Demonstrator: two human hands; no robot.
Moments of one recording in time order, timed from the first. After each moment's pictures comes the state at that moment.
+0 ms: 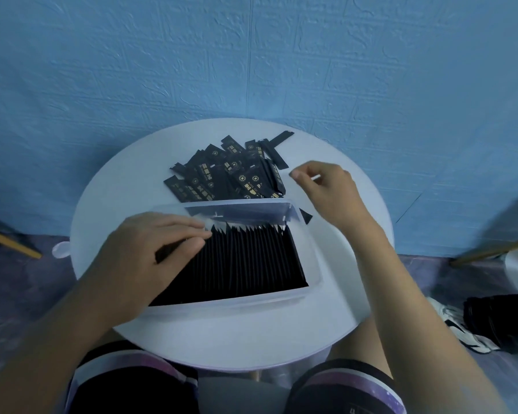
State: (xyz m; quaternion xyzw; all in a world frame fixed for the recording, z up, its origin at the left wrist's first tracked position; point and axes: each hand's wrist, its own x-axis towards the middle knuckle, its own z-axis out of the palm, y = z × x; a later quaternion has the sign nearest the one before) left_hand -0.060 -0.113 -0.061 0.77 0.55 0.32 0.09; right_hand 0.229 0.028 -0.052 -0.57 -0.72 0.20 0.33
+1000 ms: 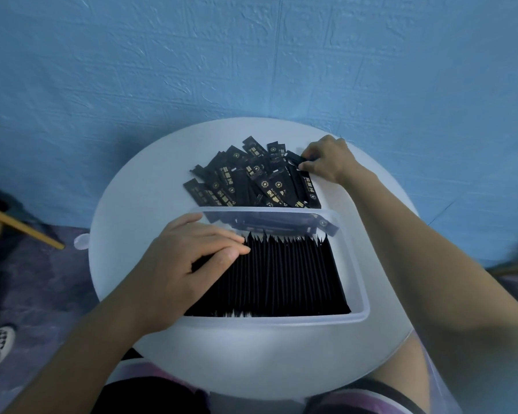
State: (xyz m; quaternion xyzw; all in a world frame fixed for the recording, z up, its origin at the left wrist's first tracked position) left_hand -0.047 -0.098 -0.063 0.78 0.51 0.33 0.16; right_hand 0.211 0.187 -0.076 -0.59 -0.79 0.12 0.10
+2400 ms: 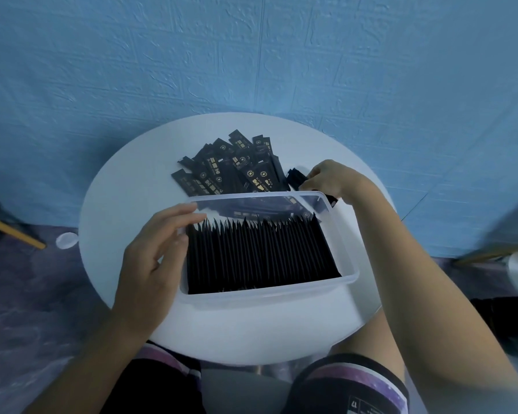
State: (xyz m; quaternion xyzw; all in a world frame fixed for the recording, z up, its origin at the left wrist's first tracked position) left_hand -0.037 -0.126 -0.097 0.61 0.54 0.54 0.22; right_hand 0.229 0.089 -0.049 -0.67 -0.66 0.32 0.08
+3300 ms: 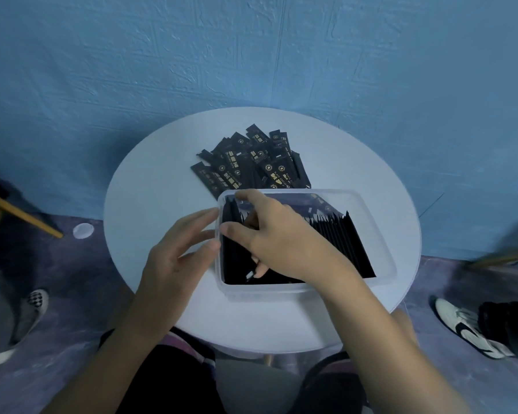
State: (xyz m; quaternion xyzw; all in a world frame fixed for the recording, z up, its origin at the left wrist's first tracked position) left_hand -0.042 -0.144 -0.102 0.55 0.53 0.55 0.34; right_hand 0.125 -0.076 -0.032 -0.48 -0.76 0.40 0.16
